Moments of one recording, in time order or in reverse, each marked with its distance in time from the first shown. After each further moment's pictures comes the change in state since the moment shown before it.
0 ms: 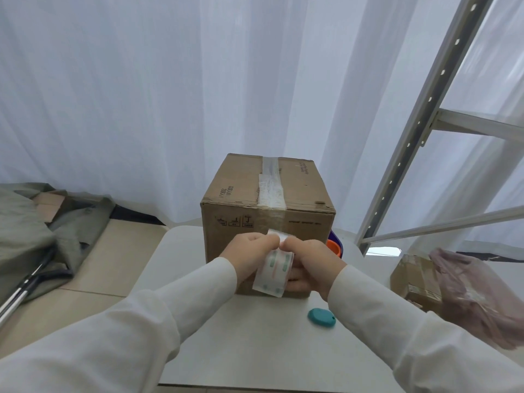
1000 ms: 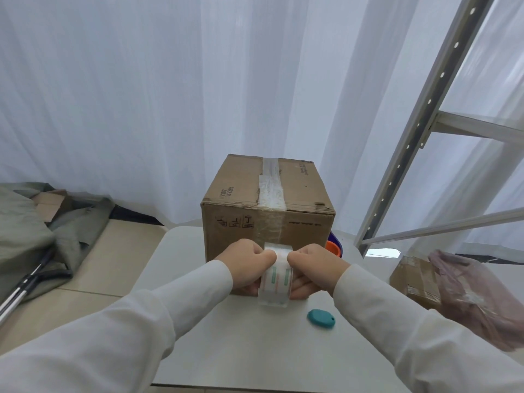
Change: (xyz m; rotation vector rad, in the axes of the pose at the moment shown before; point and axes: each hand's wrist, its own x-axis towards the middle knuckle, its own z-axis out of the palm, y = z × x) left_hand 0.001 -0.006 -0.007 0.366 -0.068 -0.009; right_hand 0.013 0.003 -0.012 -0.439 -0.042 0.037
